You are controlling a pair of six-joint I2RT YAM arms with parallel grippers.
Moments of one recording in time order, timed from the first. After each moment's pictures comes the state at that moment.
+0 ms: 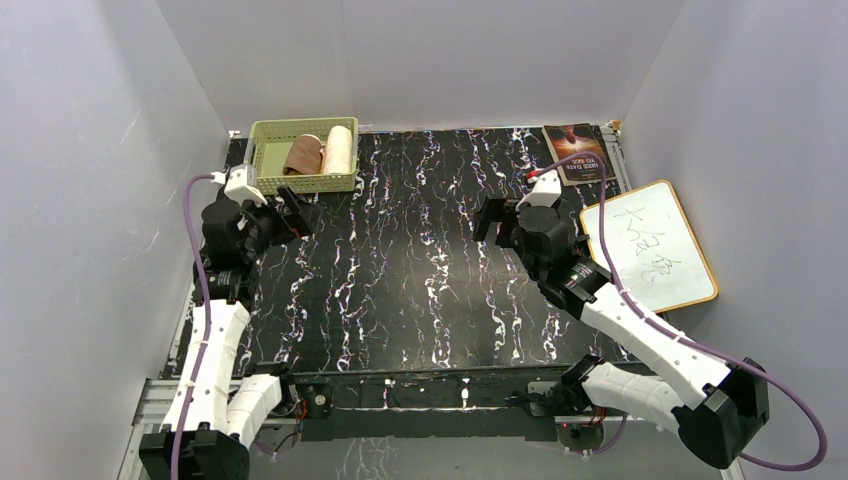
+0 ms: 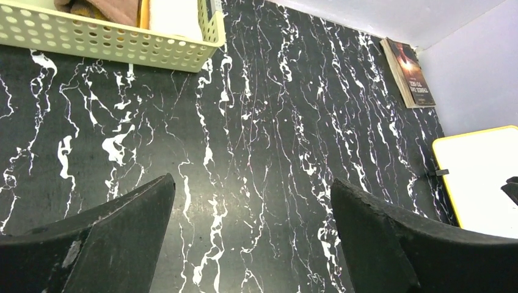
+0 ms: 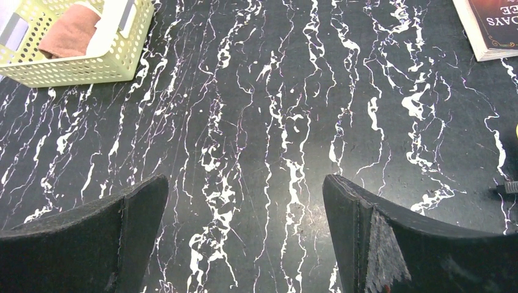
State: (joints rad) left arm 0.04 0.86 0.78 -0.23 0.32 -0.39; right arm 0.64 0.99 0.80 -0.12 0.43 0.39
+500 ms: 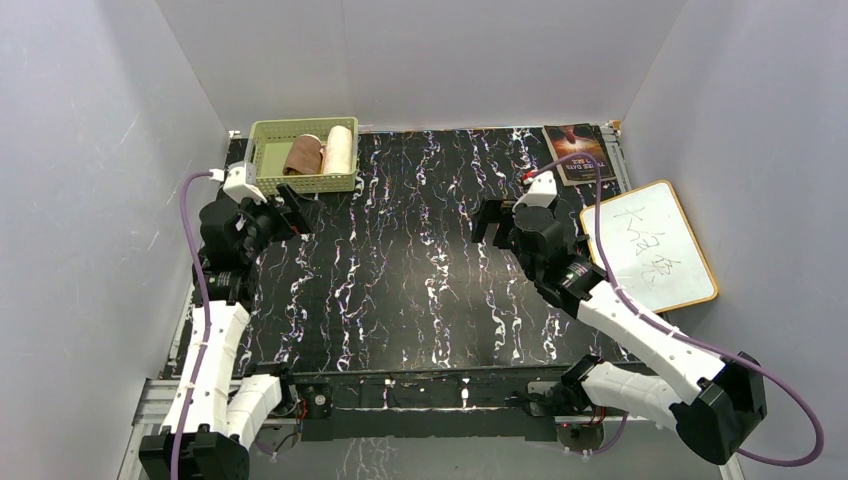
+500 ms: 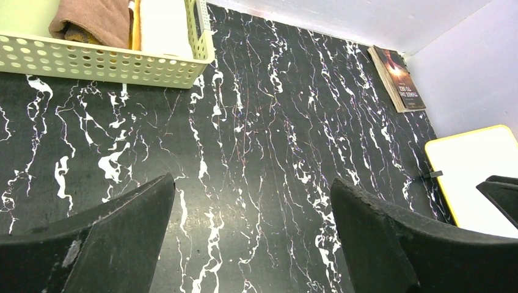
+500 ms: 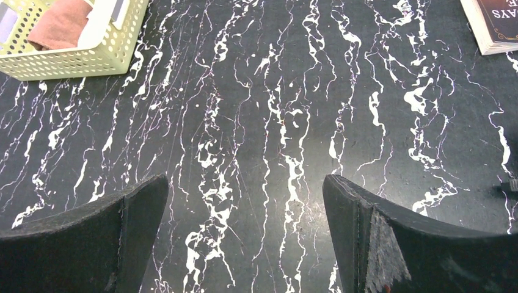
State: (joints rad) left arm 0.04 0.86 0.78 -0.18 0.34 -0.39; right arm 0.64 1.01 0.80 -0.11 0.43 0.39
